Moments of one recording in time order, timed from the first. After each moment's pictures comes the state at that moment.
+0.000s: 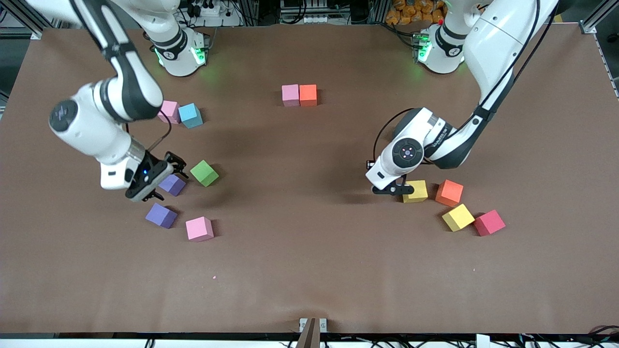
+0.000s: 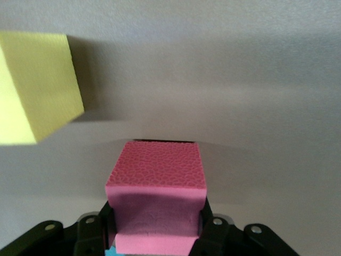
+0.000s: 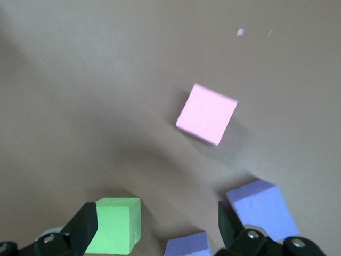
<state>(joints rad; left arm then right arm) -0.01 0.59 -0.55 -1.89 0.26 2.14 -0.75 -0.31 0.25 0.46 -2.12 0.18 2.45 -0.74</state>
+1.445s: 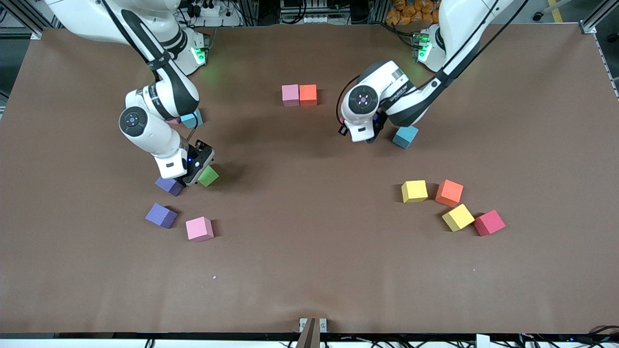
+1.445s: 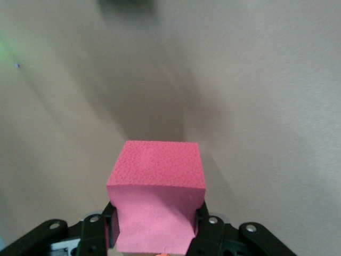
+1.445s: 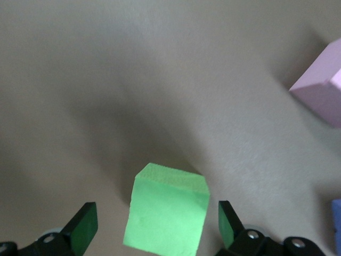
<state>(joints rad) 0.01 0.46 -0.83 -2.16 0.07 2.23 -1.94 -0.21 0.27 0.47 -2.33 -0.04 2.58 -0.70</state>
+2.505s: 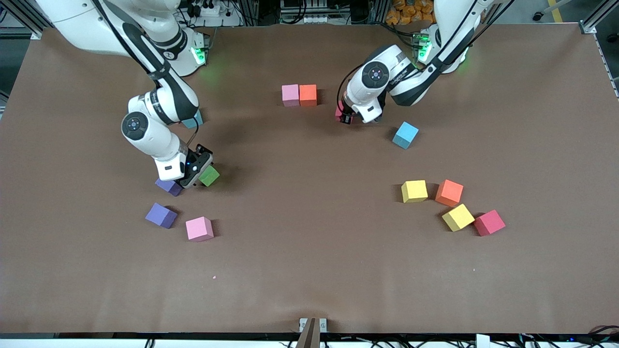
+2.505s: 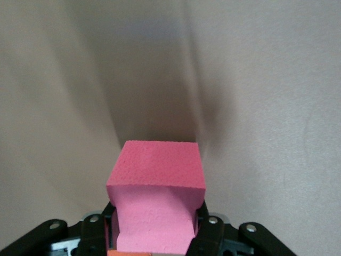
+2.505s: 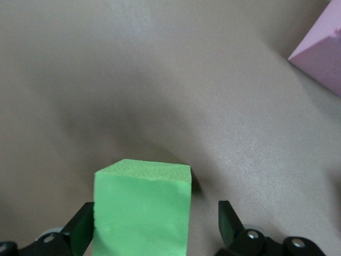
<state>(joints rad) 0.03 0.41 -0.90 -2.41 0.01 2.62 -2.26 -0.21 0.36 0.43 -2.35 -0.07 2.71 -0.67</state>
